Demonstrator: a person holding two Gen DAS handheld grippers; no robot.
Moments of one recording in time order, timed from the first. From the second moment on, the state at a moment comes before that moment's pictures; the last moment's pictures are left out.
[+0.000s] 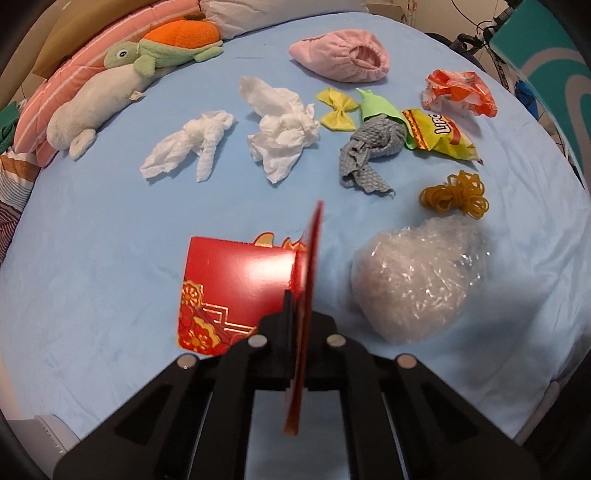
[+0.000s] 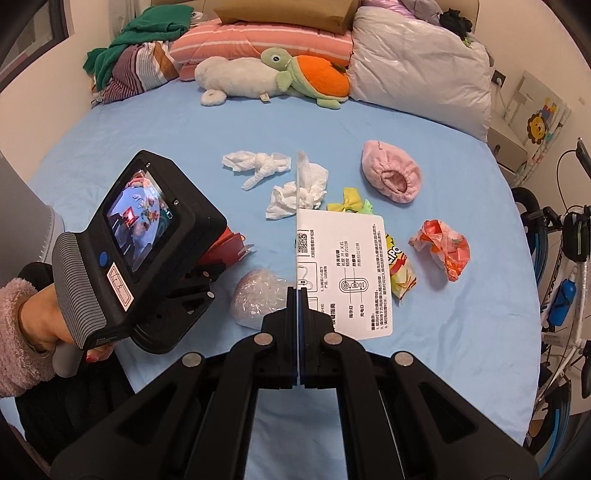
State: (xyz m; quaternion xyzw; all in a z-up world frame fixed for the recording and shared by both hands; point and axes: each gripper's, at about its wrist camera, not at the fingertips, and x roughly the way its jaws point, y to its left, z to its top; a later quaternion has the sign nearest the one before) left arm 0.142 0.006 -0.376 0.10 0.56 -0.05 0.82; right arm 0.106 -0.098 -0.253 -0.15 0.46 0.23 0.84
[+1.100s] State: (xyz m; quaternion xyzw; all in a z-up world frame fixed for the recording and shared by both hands) left arm -0.103 0.164 -0.115 0.02 0.38 0.11 0.92; right arm -0.036 0.041 -0.123 -0.19 0.33 0.39 0.84
